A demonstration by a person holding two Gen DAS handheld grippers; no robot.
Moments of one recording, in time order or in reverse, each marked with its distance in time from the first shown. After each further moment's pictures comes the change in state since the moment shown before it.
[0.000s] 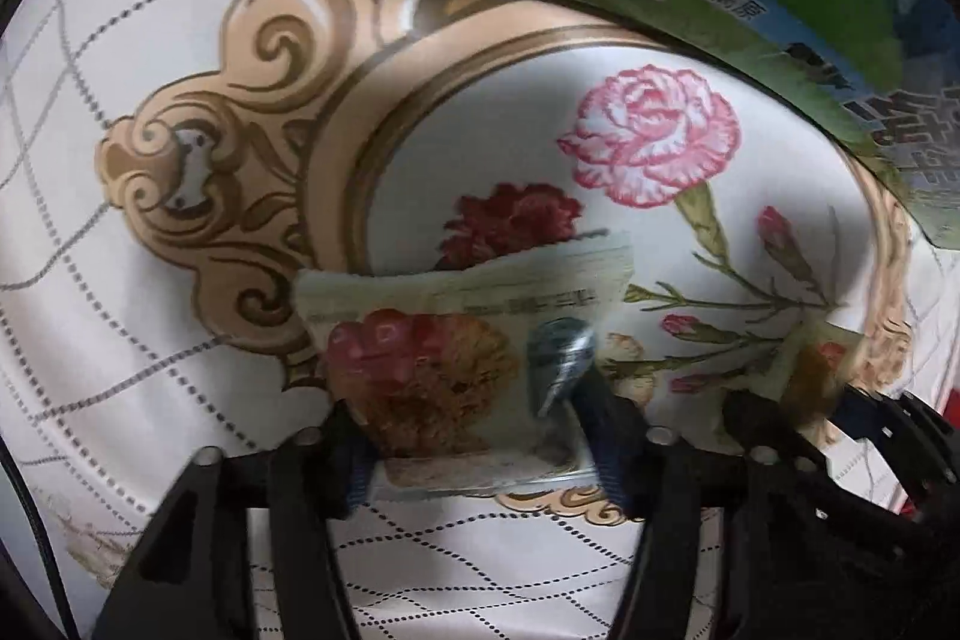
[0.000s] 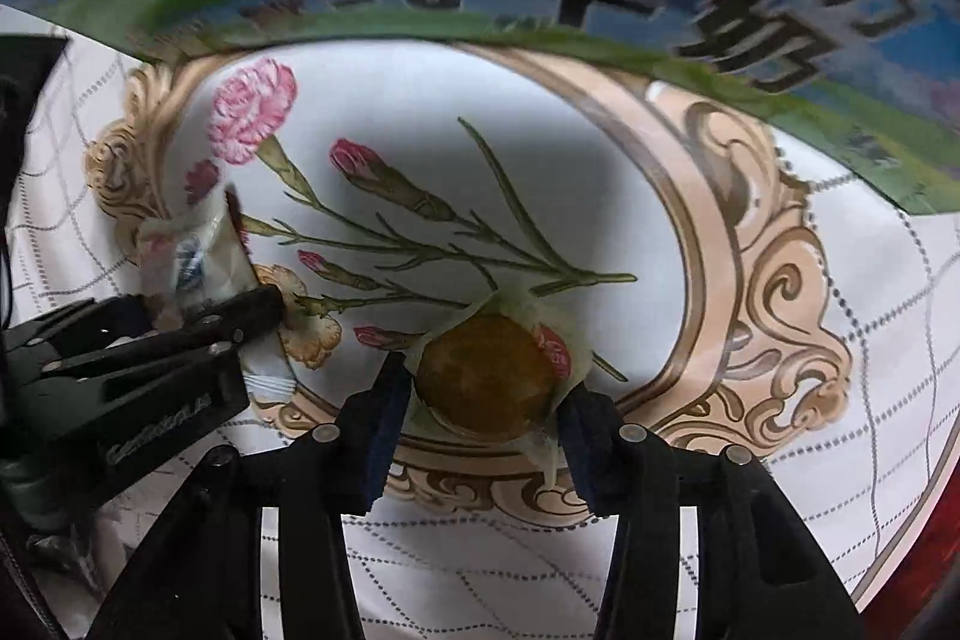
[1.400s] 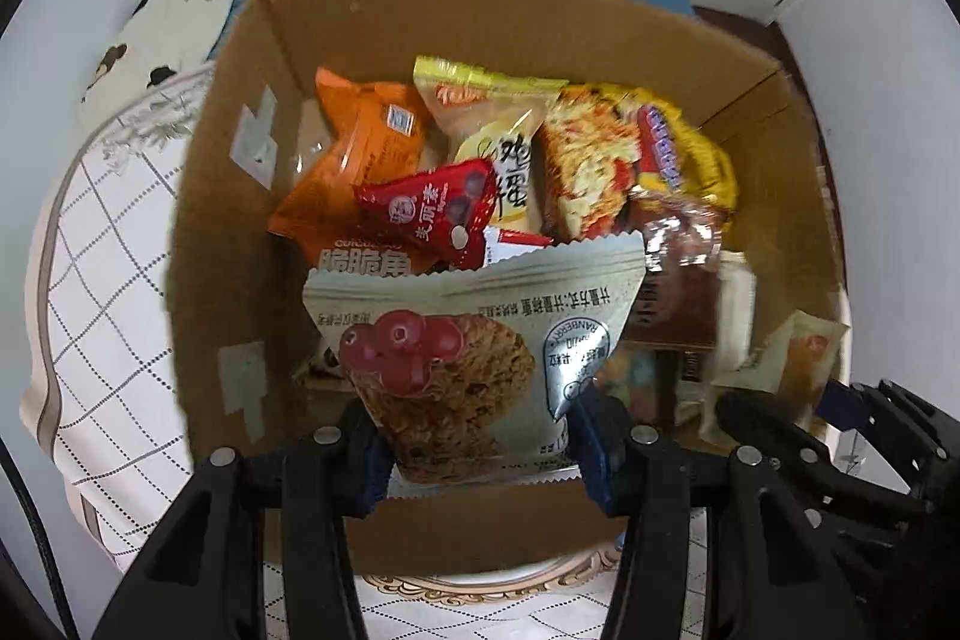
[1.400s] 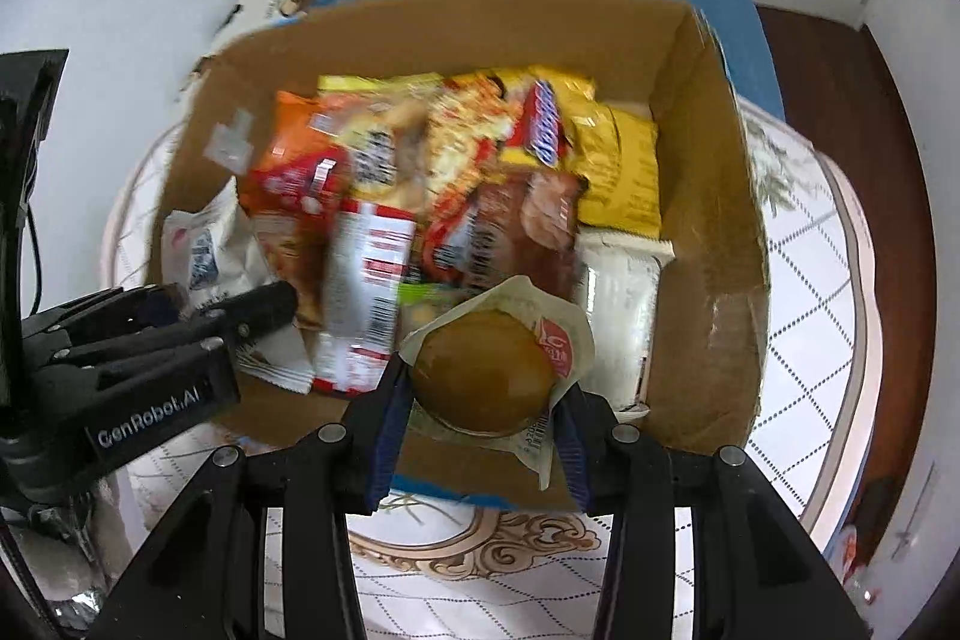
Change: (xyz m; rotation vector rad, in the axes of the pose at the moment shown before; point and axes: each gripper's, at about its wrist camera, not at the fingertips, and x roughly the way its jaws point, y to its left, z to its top) left arm -0.158 -0.129 0.112 0.183 -0.189 -0.029; right arm -0.170 -0.093 0.125 0.111 -0.220 0.067
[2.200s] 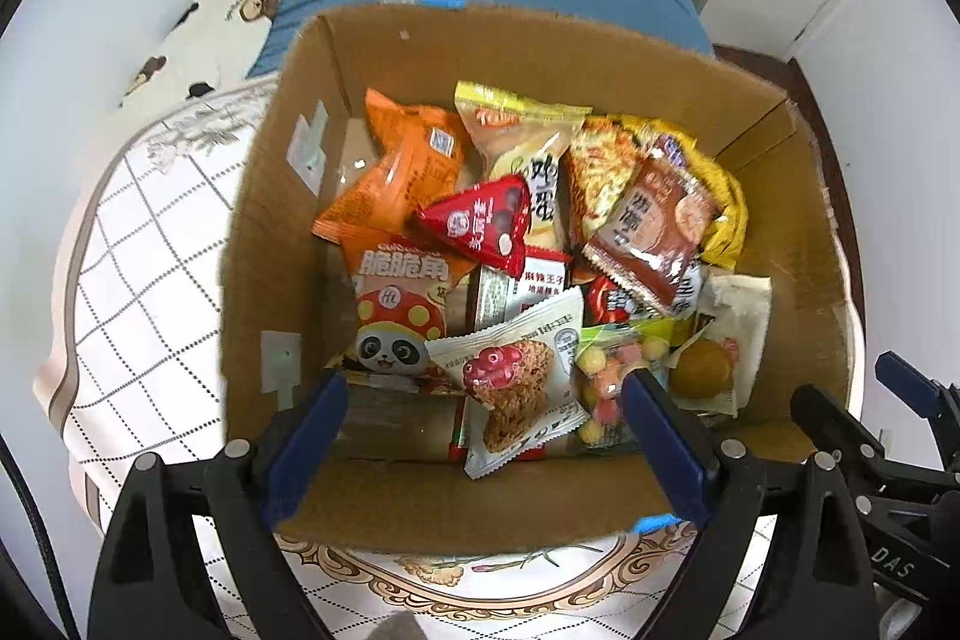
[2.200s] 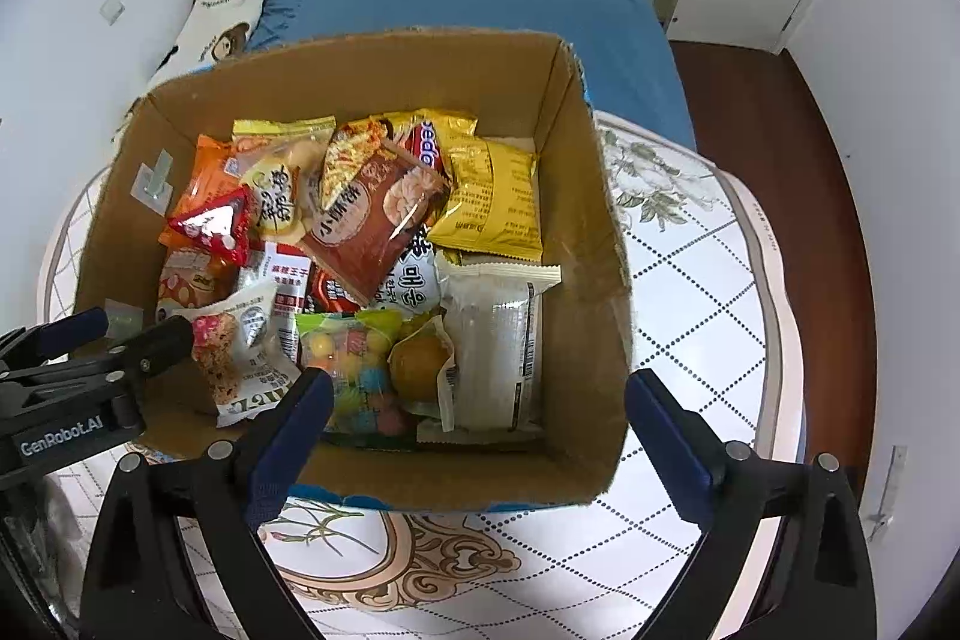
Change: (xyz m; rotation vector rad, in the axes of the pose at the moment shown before) left arm -0.035 -0.003 -0.039 -0.038 -0.144 0.060; right arm -0.022 -0.023 -0.030 0.048 -0.163 -0.190
